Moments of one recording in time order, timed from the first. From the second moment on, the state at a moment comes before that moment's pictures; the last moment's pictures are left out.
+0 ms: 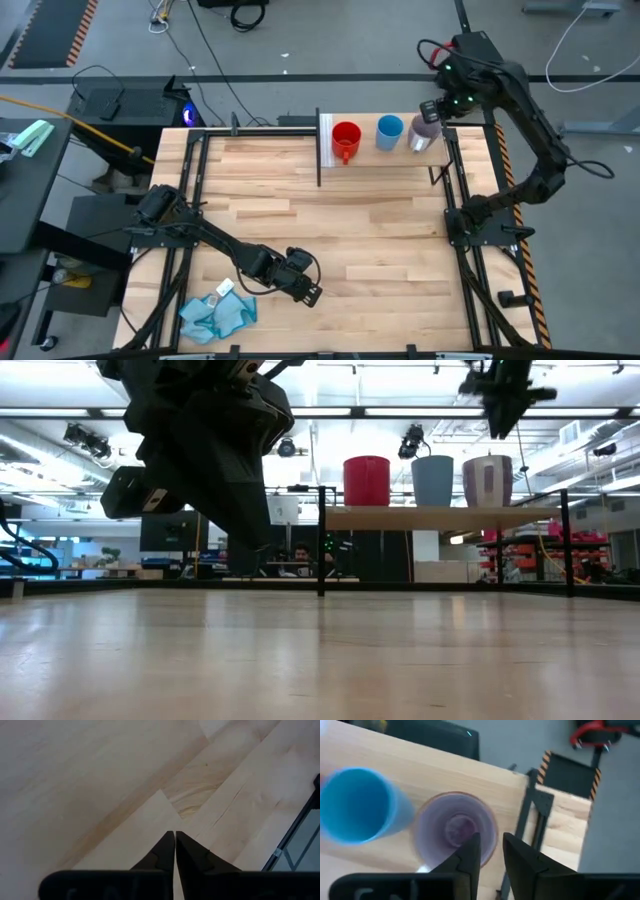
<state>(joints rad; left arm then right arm) -0.48 1.86 1.21 -0.35 -0.18 -1.36 -0.91 1.34 1.77 -1.57 0.19 0.34</state>
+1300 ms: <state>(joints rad) -0.46 1.86 1.21 -0.35 -0.18 -1.34 -0.56 1.38 1.56 -1.57 0.19 0.39</state>
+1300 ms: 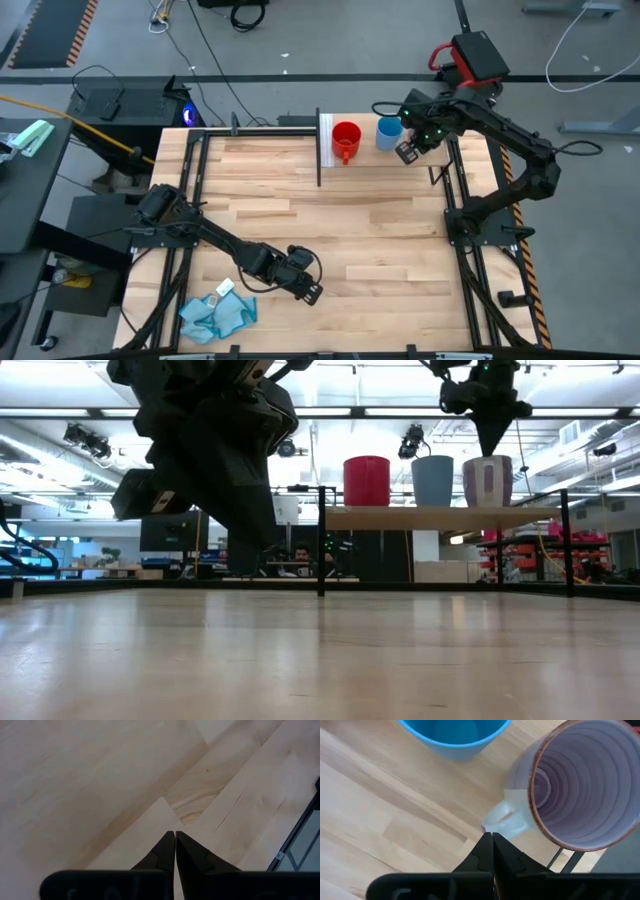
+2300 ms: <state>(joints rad) -0.46 1.86 1.21 -0.35 -0.18 -1.34 -0.58 1.40 1.56 -1.52 0.19 0.39</state>
